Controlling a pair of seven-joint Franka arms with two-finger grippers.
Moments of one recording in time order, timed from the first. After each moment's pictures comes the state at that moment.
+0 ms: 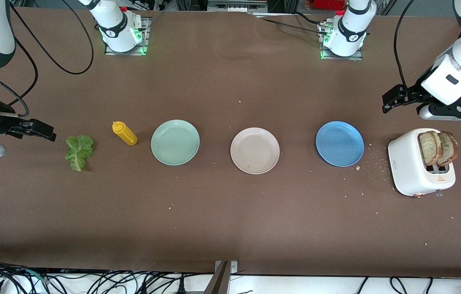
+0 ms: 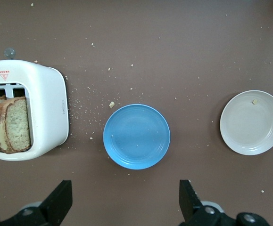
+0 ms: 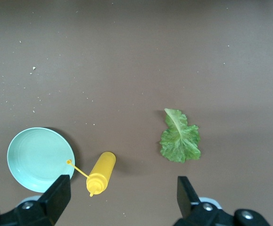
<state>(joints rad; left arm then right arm) 0.03 -0.01 -0.13 -1.70 -0.02 1.69 -0.09 -0.05 0.24 0.07 -1.47 0.01 1.70 0.09</state>
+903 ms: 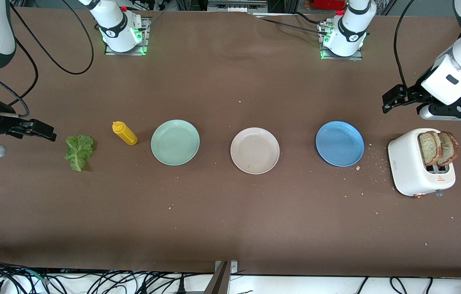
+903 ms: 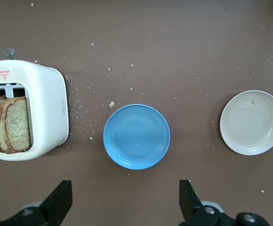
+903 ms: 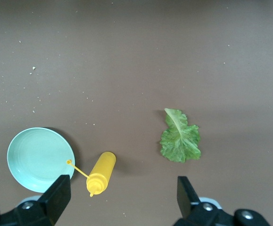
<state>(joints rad) 0.03 -0.01 -0.13 -1.70 -0.02 1.69 -0.09 -0.05 0.24 0.07 -1.47 0.01 1.70 0.10</state>
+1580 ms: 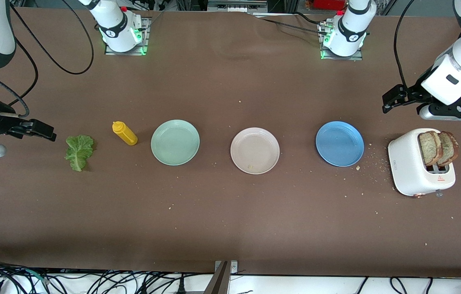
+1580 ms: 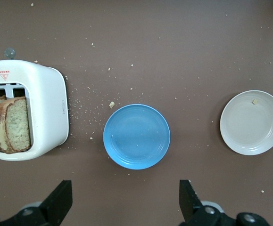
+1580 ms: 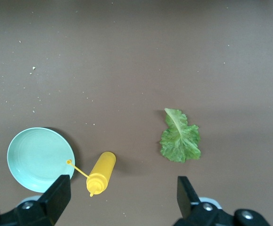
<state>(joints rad) 0.03 -0.01 -0.13 -1.70 -0.02 1.69 -0.09 -0.05 0.24 0.07 -1.47 0.01 1.70 0.10</state>
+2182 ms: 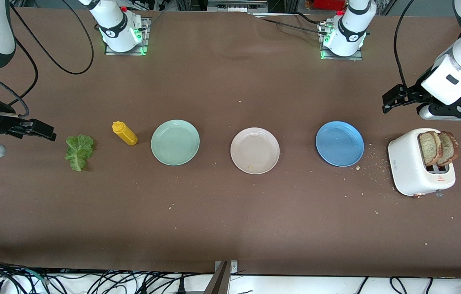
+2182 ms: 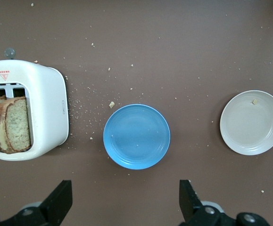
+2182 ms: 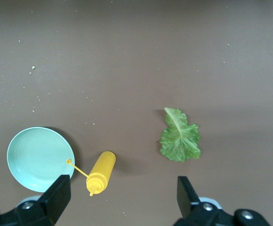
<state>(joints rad) 0.03 -0.01 -0.13 -1.70 -0.02 1.69 -0.09 -0.05 0.24 0.07 -1.47 0.00 1.70 0.10</state>
